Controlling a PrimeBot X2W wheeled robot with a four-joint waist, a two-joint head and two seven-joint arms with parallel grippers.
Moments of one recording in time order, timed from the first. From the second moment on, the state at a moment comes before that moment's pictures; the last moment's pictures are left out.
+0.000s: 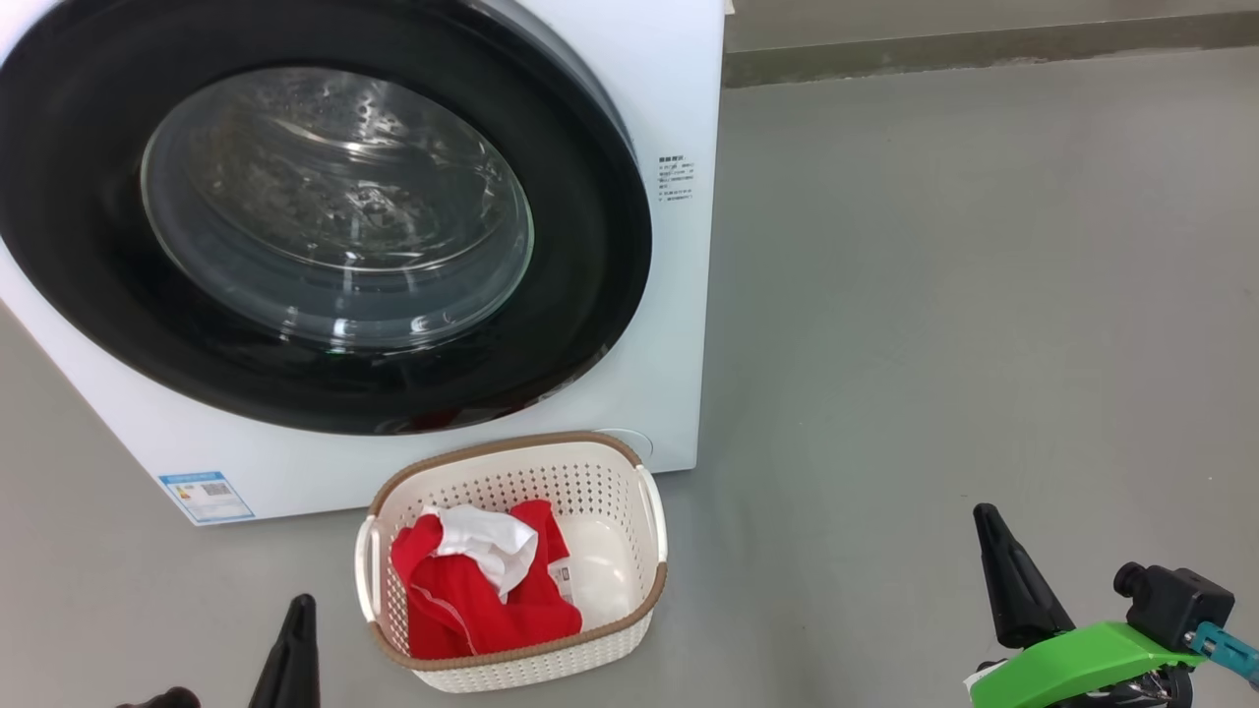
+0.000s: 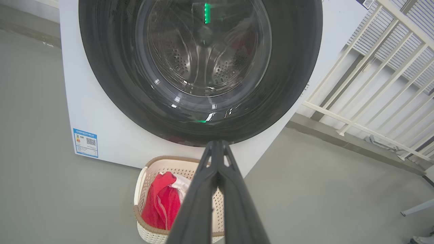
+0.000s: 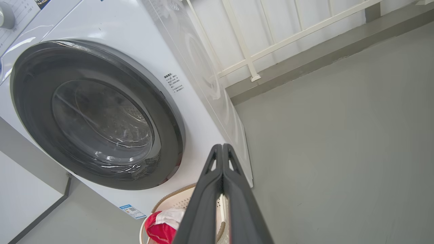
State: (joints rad) left arm 0.06 0.02 0.07 0.19 -0.48 -0.11 -0.16; right arm 0.00 -0.04 0.01 0.29 0.62 0.13 -0.17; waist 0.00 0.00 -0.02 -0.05
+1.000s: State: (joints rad) left arm 0.03 0.03 0.07 0.21 -0.85 -0.11 -0.07; right arm -0.01 -0.04 -0.03 0.28 0.95 0.13 -0.09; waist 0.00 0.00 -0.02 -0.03
